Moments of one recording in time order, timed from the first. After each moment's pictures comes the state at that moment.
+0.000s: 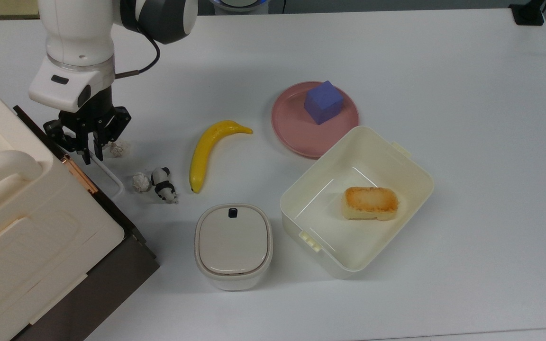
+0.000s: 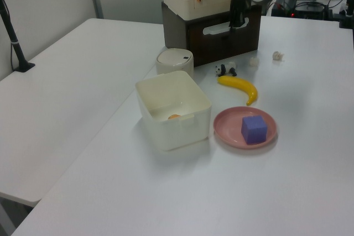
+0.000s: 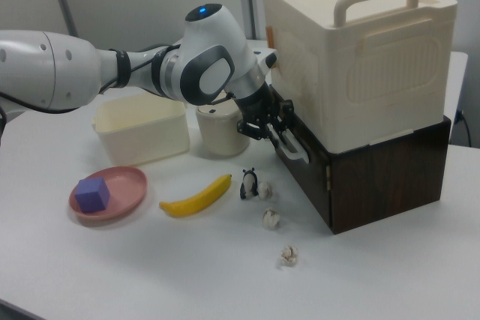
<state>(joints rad) 0.03 0.40 -0.34 -1.61 -0.01 2.34 -0.81</state>
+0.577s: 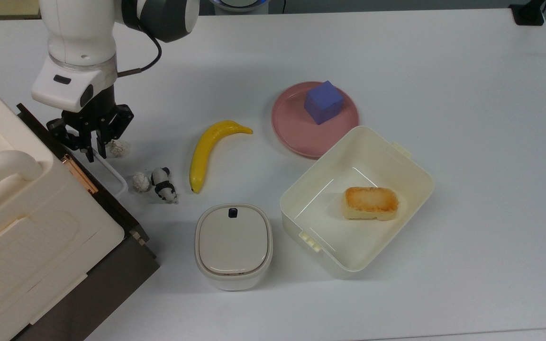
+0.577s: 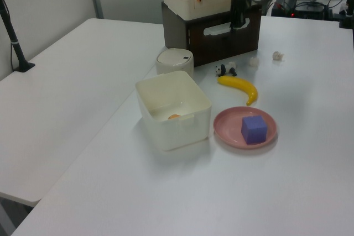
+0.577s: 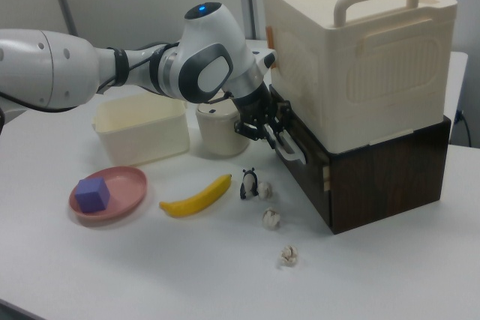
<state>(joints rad) 0.04 0.39 -0.34 -1.60 -0.01 2.31 -0.81</state>
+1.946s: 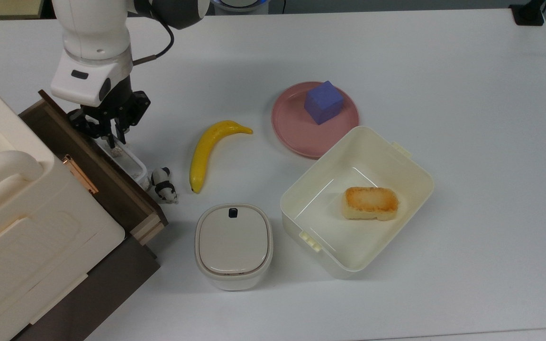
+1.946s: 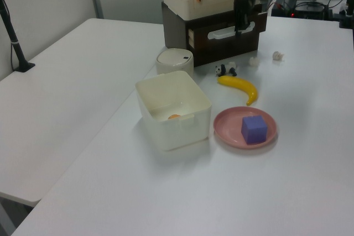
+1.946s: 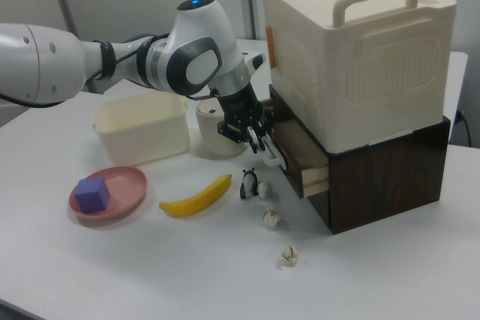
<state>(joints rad) 0.07 0.34 -0.34 -1.63 -0.01 2.19 -0.81</state>
